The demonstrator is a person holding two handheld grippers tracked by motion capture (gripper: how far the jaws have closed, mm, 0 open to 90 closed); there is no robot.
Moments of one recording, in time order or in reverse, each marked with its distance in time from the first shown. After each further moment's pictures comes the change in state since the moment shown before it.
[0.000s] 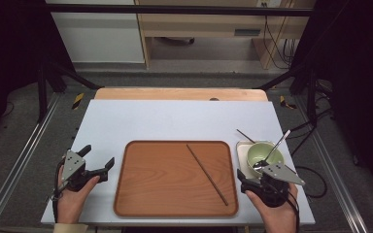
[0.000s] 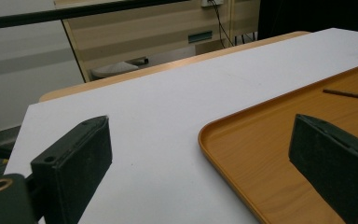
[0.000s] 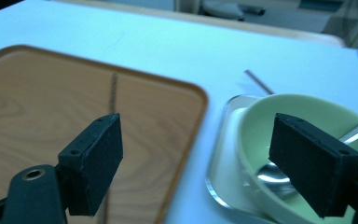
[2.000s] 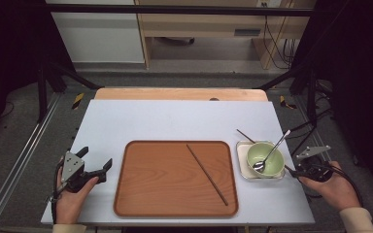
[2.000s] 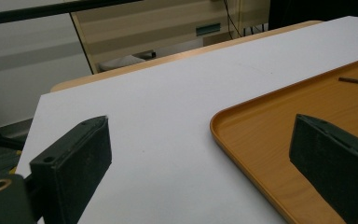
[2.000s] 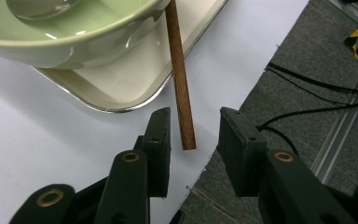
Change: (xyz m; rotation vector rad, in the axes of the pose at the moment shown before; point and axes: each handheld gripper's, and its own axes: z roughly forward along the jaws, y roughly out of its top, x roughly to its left) left arm 0.004 -0.007 -0.001 0.025 0.033 0.007; right arm -0.174 -0.021 0.039 0.594 0.099 -0.306
